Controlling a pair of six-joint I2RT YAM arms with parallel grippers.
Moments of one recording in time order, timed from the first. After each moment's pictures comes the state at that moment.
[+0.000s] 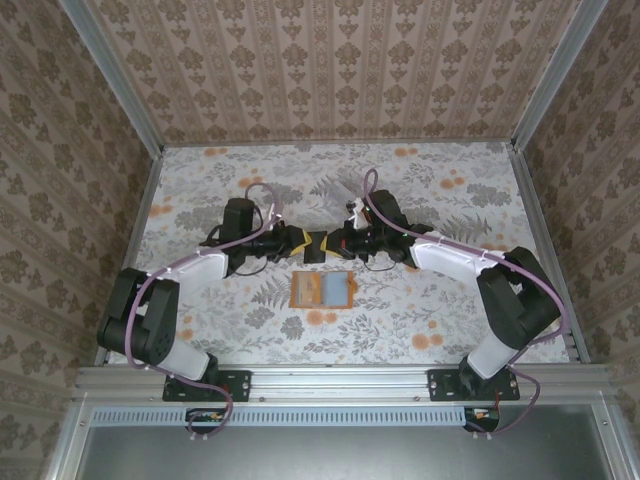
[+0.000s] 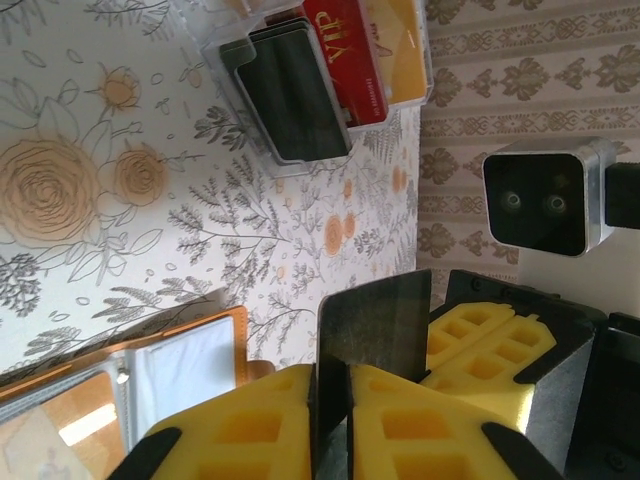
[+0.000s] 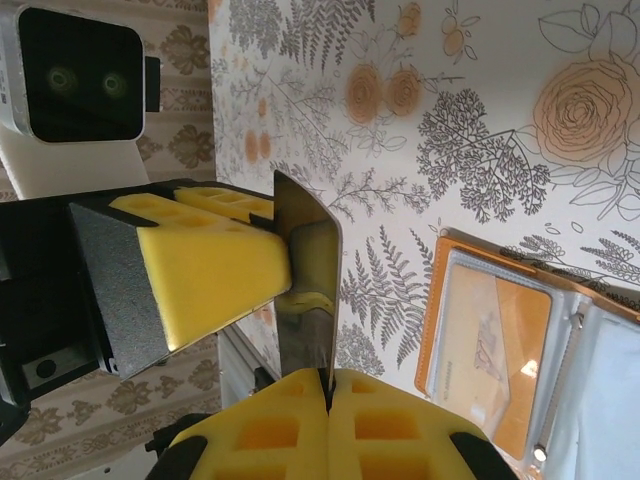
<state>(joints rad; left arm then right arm) -0.39 1.49 0.73 0.13 0.84 -0.92 0.56 1.64 0.98 -0.01 -0.63 0.96</state>
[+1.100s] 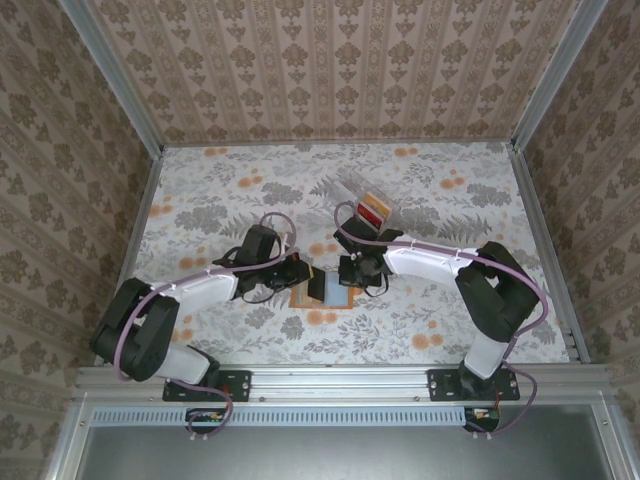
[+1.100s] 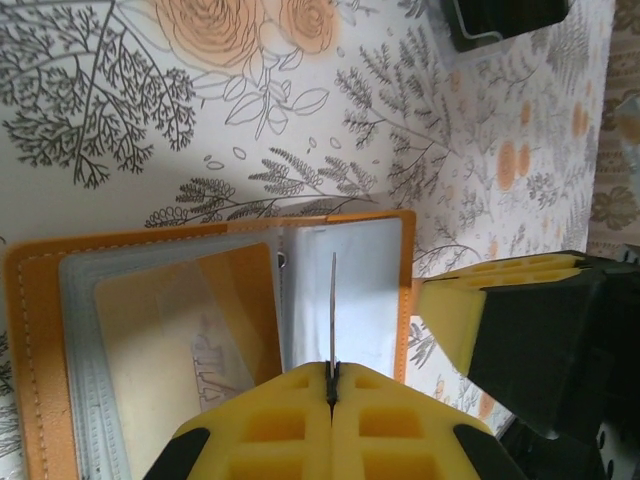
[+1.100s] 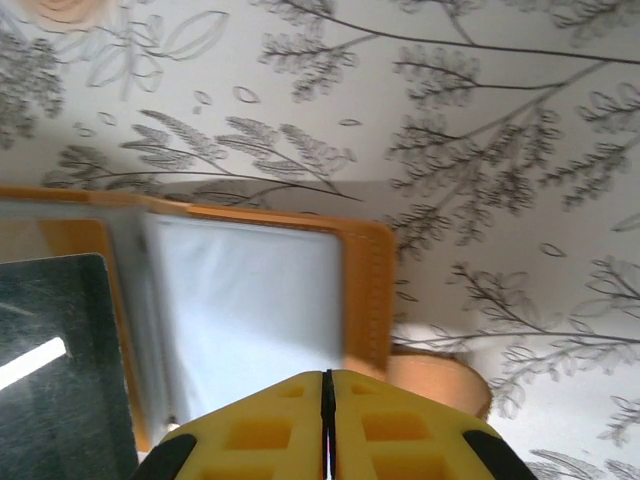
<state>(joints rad) -0.58 1.43 0.60 -0.01 0.52 -0.80 0.73 1.74 1.08 -0.59 -0.06 0.83</state>
